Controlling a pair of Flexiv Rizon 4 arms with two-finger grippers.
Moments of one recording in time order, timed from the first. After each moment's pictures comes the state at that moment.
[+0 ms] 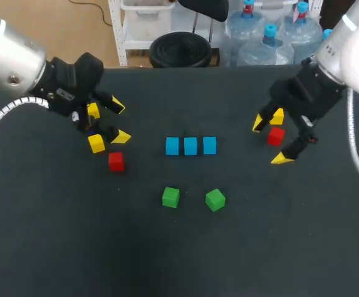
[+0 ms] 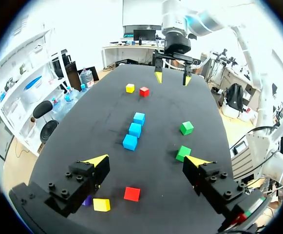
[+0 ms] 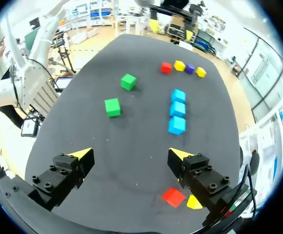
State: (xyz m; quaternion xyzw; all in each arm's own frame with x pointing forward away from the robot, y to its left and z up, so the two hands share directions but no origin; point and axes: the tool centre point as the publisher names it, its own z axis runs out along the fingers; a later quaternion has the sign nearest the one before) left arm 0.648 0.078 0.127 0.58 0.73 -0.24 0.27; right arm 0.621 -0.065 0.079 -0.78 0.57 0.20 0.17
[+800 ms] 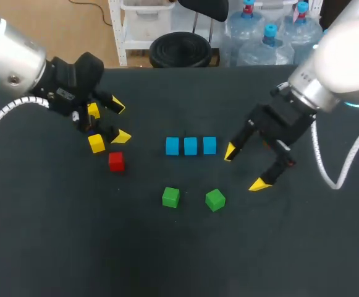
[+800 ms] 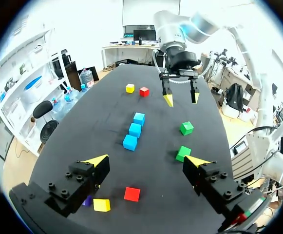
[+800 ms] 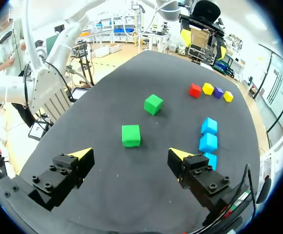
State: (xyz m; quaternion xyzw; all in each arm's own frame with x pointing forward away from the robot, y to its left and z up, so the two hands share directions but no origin) left arm 0.648 0.078 0.127 0.58 0.73 -0.24 0.27; right arm 0.580 -0.007 0.043 -0.80 0.50 0.30 0.18
